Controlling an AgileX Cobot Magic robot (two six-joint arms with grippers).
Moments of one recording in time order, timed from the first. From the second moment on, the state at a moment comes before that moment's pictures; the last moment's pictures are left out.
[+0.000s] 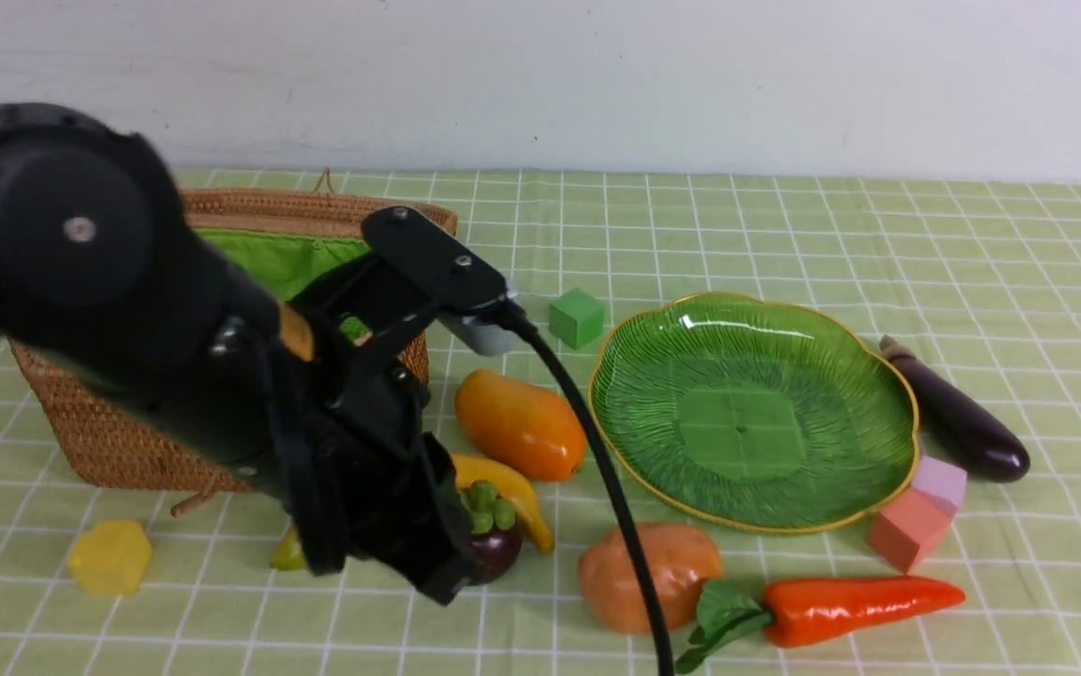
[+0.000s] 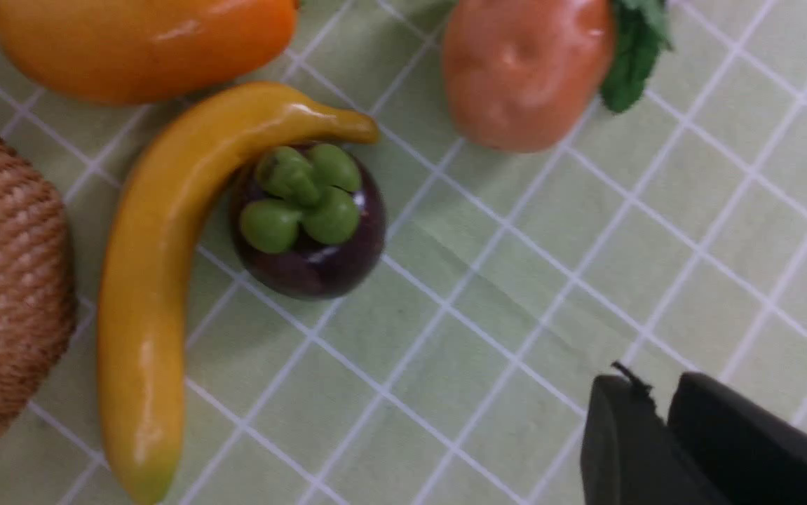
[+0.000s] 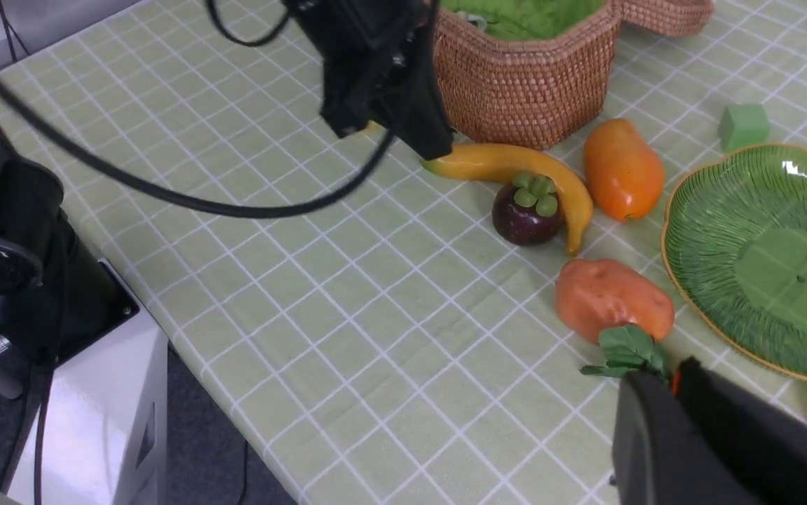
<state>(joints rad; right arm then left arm) 0.37 0.56 -1.18 0.49 1.27 -0.35 -0.59 1.41 -1.15 -0.24 0.88 0.37</state>
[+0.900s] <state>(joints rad) 0.37 0.56 -1.18 0.48 1.27 -0.38 -0.59 1.83 -1.19 0.03 0.57 0.24</state>
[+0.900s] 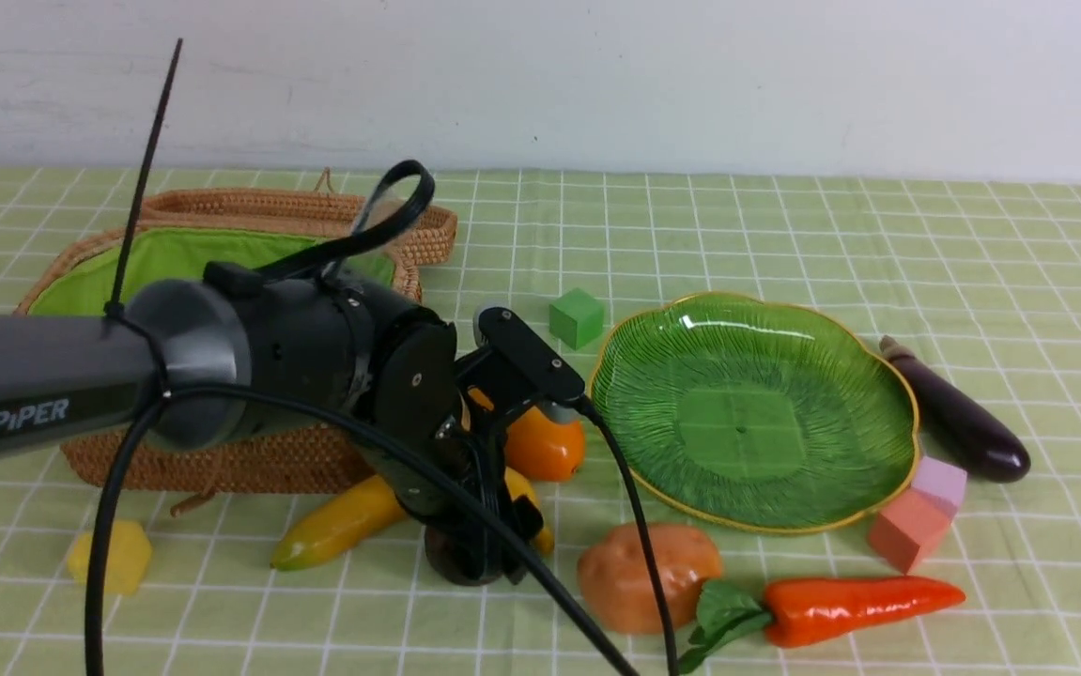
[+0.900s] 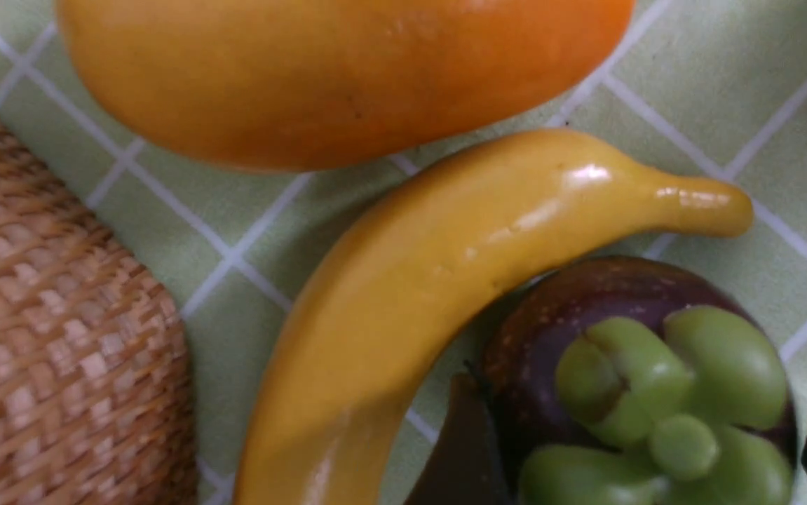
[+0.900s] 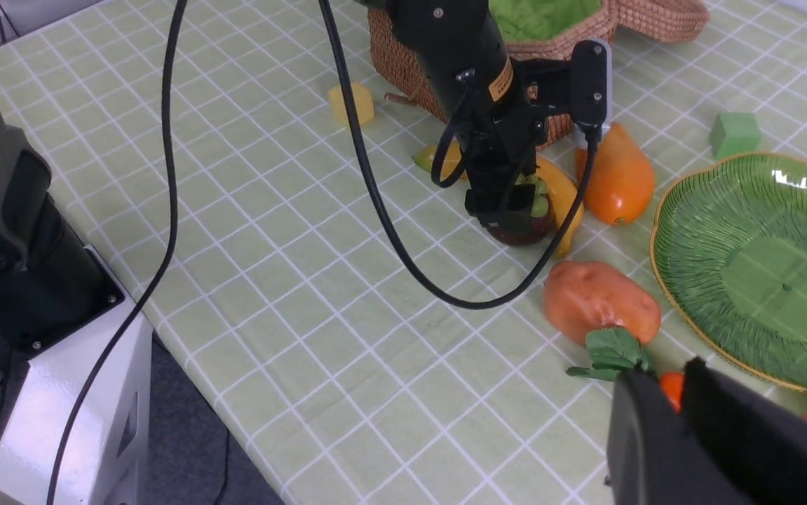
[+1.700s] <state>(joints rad) 0.37 0.56 -1.18 0.45 1.27 -0.38 -0.61 1.78 -1.19 0.01 0.68 0.20</state>
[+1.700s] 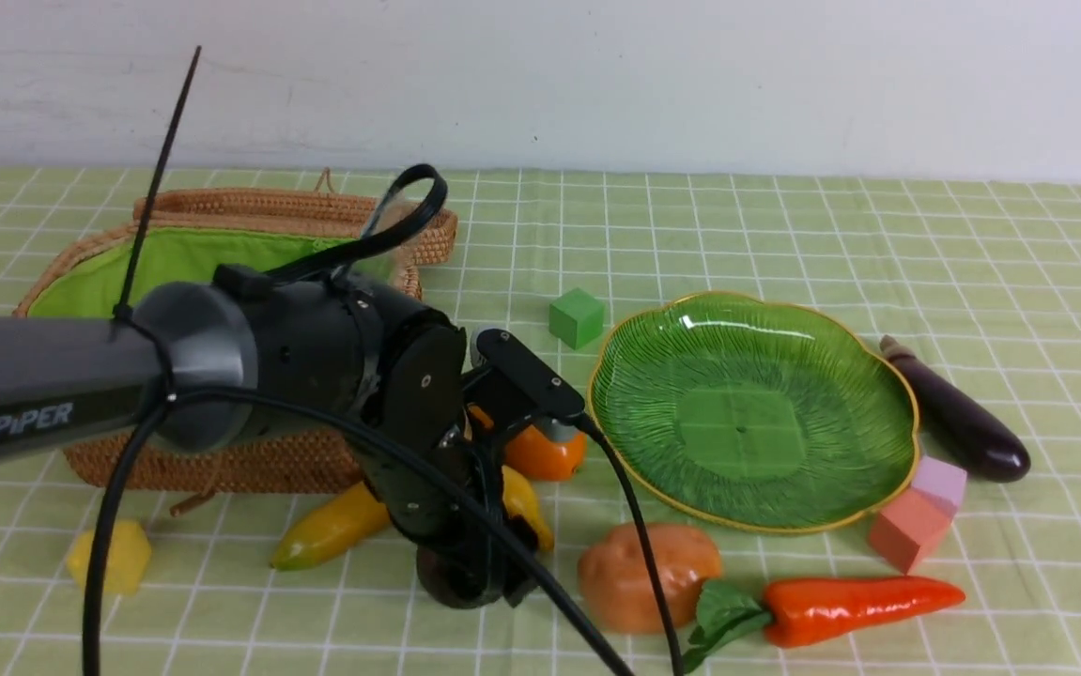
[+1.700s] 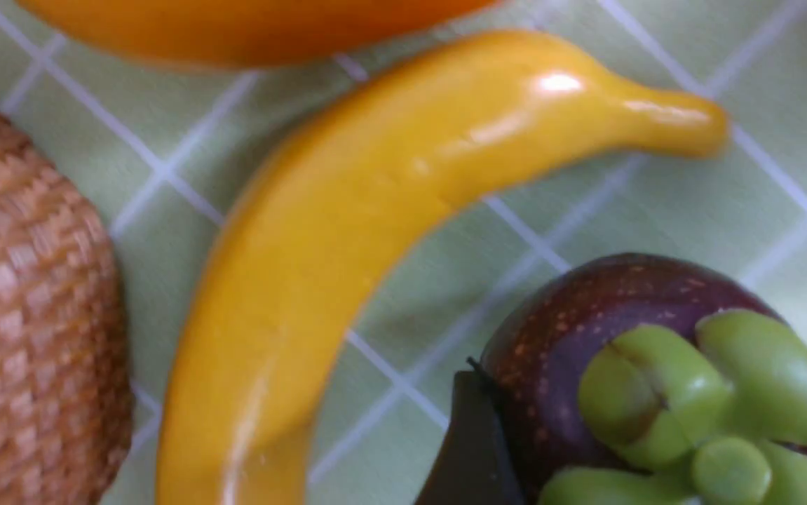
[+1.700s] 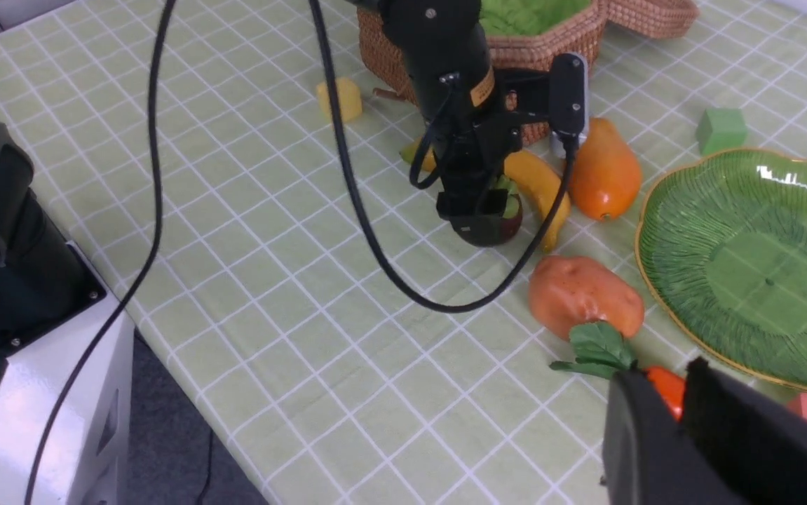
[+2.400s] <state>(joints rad) 0.37 0.56 -1.18 0.03 1.17 0.00 -0.70 2.00 -1.65 -0.31 0.46 0.34</state>
